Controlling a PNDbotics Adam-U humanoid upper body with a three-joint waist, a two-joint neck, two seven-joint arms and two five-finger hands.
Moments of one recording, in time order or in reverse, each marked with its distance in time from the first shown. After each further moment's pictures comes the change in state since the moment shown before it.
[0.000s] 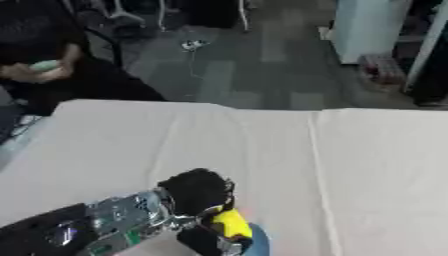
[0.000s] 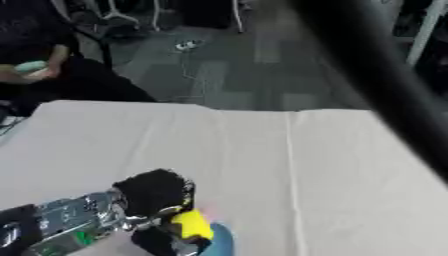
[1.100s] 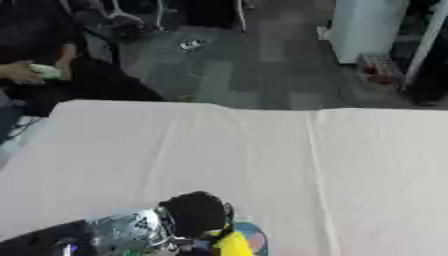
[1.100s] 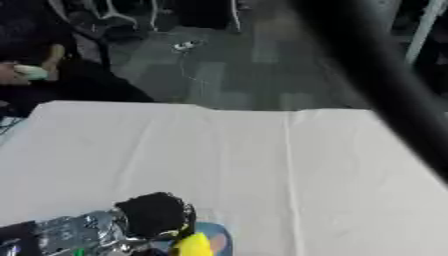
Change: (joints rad) left arm 0.060 -0.007 -0.039 0.000 -0.045 -0.001 -0.182; right arm 0.000 0.000 0.000 0.000 -0.001 -0.003 0.002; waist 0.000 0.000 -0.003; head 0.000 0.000
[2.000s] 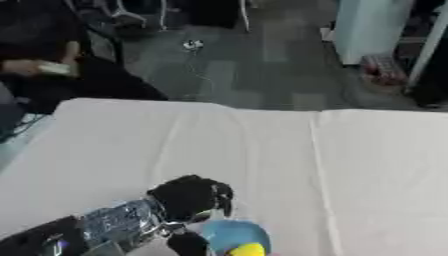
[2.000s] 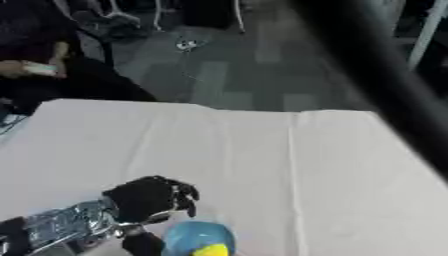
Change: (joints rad) left arm 0.116 -0.055 0.213 0.000 0.058 0.049 0.328; right arm 0.023 0.017 -0.019 0.000 0.011 0.013 -0.020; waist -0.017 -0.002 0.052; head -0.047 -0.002
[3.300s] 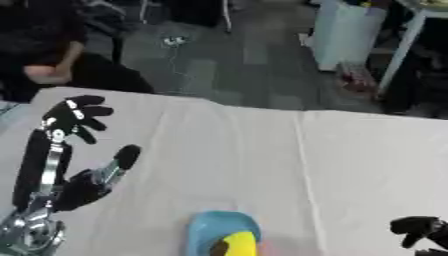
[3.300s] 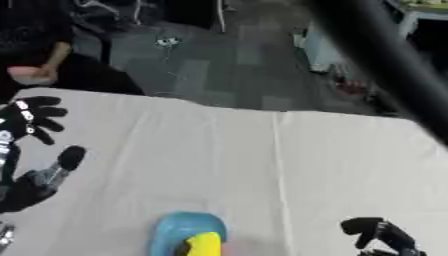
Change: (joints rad) left arm 0.009 -0.281 0.234 0.000 0.388 -0.167 0.556; right arm 0.208 0.177 0.087 0.000 0.483 0.151 -0.250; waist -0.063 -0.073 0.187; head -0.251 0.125
